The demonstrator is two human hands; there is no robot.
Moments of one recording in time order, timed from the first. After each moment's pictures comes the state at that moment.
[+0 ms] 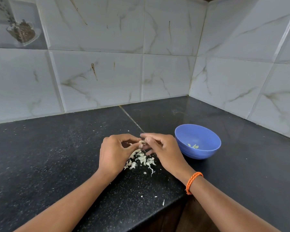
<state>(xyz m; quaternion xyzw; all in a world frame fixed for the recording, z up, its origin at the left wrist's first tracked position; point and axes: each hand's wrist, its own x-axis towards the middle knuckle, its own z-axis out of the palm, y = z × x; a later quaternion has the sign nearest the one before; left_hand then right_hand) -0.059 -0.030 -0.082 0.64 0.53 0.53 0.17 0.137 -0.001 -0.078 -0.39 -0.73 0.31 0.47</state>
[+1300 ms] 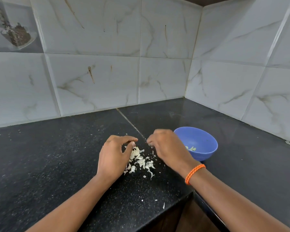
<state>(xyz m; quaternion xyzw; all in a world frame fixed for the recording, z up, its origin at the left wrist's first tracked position) -0.065 -0.019 -0.092 0.66 0.57 0.49 0.08 0.145 0.005 -0.037 -0.45 -0.86 -0.04 0.25</state>
